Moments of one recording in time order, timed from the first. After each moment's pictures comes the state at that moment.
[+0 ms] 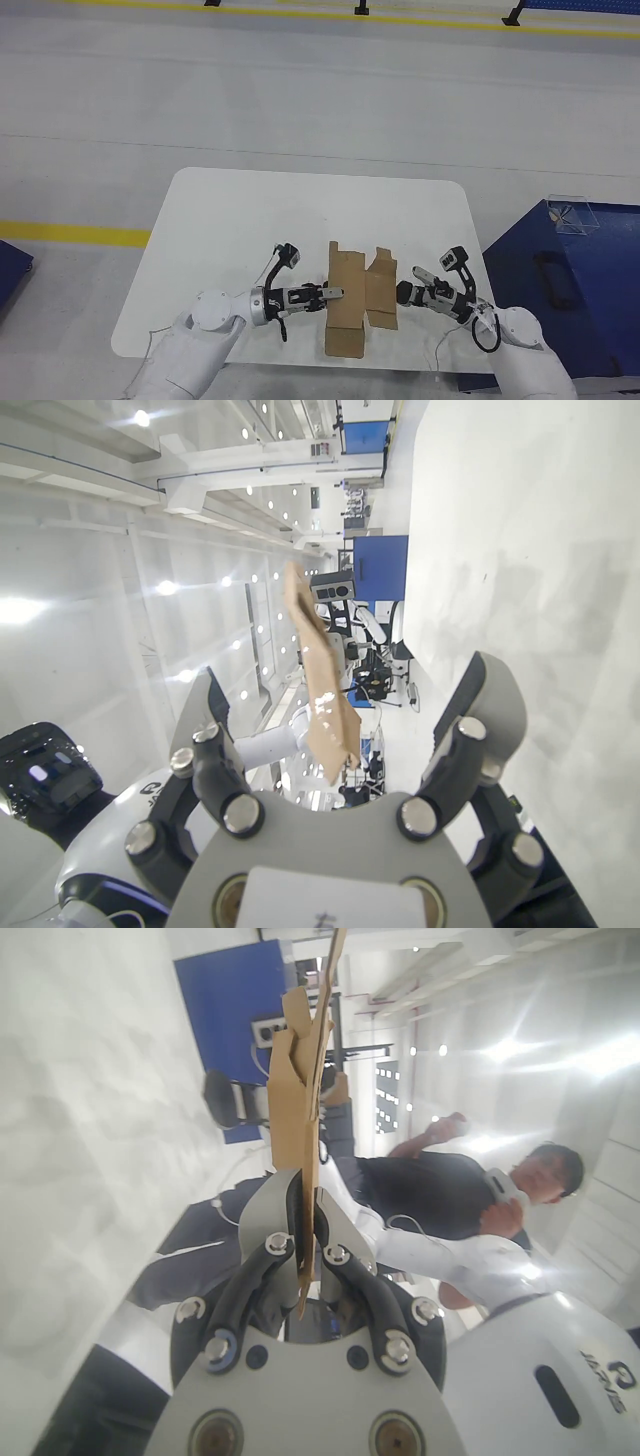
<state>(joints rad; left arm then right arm) 1.05 -1.30 -1.03 -1.26 -0.42 -0.34 -1.08 -1.24 -1.13 1.47 -1.11 0.60 -0.34 1.28</state>
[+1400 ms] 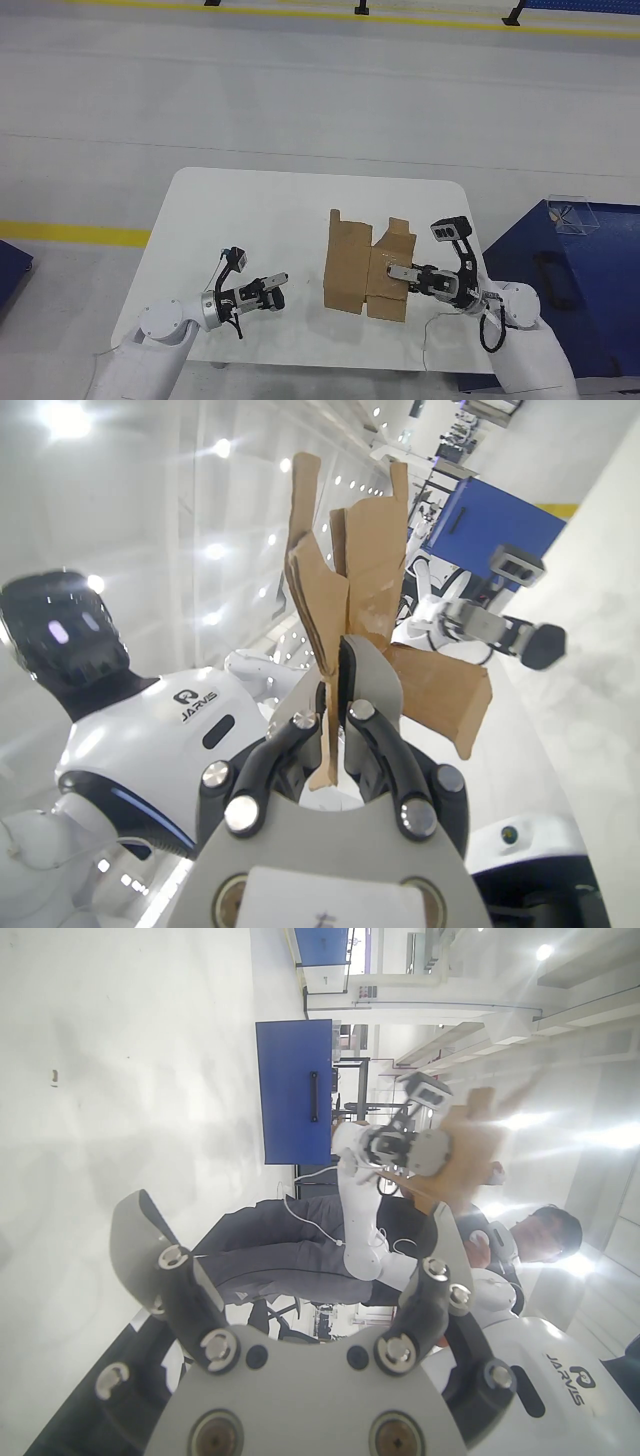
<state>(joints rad) 1.16 -1.22 -1.26 -1.26 -0.32 -0.27 -1.07 -1.26 -1.13 1.48 -1.61 0.70 -0.48 1.34</state>
